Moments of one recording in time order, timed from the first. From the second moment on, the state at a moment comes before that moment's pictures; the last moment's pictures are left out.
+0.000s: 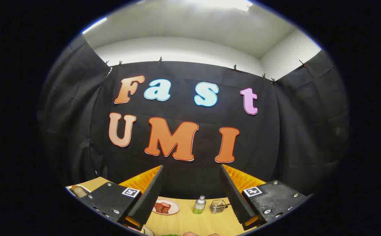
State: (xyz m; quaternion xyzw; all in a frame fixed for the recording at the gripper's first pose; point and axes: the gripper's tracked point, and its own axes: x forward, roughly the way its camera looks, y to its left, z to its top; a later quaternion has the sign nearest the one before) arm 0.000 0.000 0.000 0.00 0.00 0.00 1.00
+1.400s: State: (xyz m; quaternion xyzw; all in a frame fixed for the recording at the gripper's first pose) arm -0.023 0.021 -0.220 0.04 0.29 0.03 0.95
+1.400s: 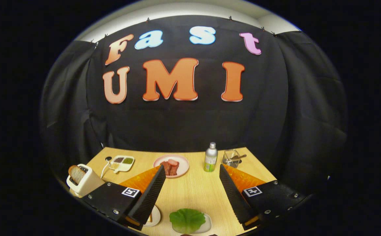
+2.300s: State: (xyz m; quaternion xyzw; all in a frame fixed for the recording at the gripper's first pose) arm -0.145 0.053 -0.429 0.03 0.60 0.09 0.80
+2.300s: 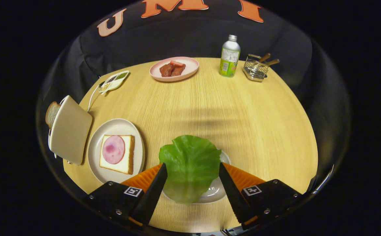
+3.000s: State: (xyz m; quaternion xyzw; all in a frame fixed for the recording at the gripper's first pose) arm -0.163 0.051 -0.463 0.02 0.67 0.03 0.74
